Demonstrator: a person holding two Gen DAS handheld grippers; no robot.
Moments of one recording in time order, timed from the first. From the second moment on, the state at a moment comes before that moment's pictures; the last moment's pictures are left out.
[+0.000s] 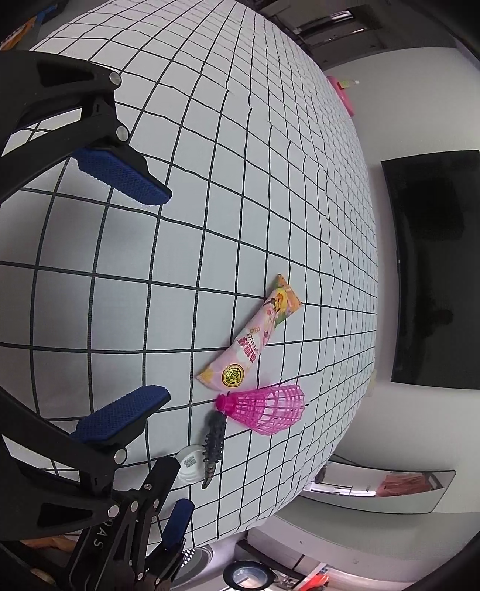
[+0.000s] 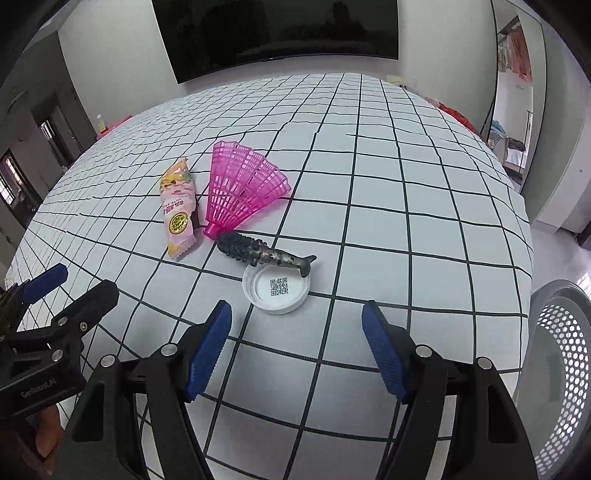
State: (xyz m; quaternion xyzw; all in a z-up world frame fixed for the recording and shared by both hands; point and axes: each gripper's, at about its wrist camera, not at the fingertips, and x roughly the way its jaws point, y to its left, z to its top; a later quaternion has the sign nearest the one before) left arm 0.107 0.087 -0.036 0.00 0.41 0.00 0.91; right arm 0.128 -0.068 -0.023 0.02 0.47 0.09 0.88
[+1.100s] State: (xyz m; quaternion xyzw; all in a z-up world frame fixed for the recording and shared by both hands) left arm 0.094 0.055 -0.025 0.01 0.41 -0.03 0.91; right arm 0.106 -0.072 -0.015 -0.03 0.45 0.09 0.89
